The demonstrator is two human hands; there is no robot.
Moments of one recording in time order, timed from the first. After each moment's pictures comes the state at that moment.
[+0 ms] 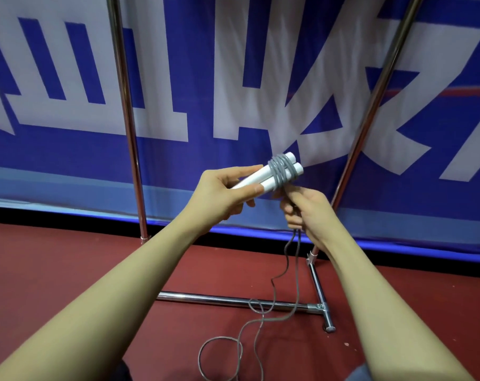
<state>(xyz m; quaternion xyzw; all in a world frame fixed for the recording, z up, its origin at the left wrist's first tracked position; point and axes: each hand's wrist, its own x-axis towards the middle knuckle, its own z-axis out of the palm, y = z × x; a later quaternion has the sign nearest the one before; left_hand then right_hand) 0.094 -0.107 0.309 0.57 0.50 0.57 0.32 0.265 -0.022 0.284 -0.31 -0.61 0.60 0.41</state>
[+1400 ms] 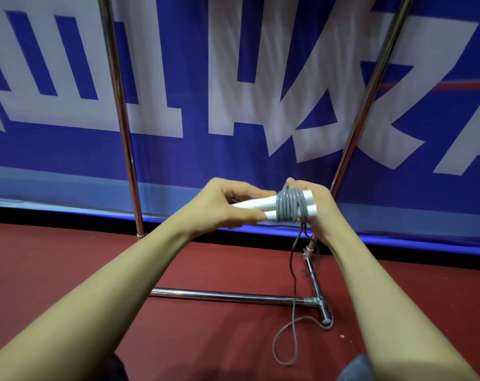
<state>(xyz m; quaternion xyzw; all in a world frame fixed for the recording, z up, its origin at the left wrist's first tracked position) 0.096 -0.118 0.305 0.66 0.46 0.46 0.37 0.276 -0.023 0.291 -0.40 -0.62 0.53 0.41</state>
